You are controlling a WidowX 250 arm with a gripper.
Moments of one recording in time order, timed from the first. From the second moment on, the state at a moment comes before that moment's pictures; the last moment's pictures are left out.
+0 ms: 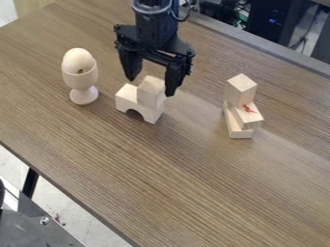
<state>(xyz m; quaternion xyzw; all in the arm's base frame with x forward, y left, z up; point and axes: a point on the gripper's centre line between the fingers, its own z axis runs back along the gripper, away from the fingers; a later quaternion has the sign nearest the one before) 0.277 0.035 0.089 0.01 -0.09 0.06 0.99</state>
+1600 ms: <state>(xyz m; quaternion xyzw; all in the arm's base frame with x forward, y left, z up) 0.287 -0.003 0.139 -0.05 -0.15 0.05 0.99</state>
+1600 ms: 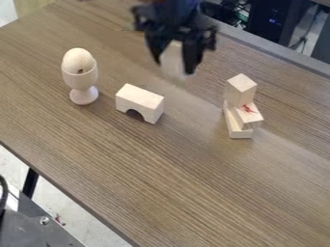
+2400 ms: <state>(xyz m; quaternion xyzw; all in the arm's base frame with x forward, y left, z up) 0.295 -0.129 0.132 -0.04 -0.05 0.10 0.99</state>
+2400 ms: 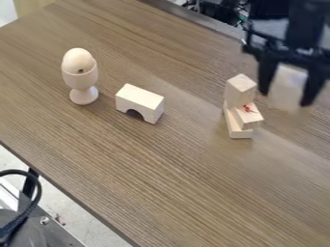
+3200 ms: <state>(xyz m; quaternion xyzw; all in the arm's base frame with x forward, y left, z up) 0.302 -0.106 0.107 -0.06 -0.10 0.37 0.92</state>
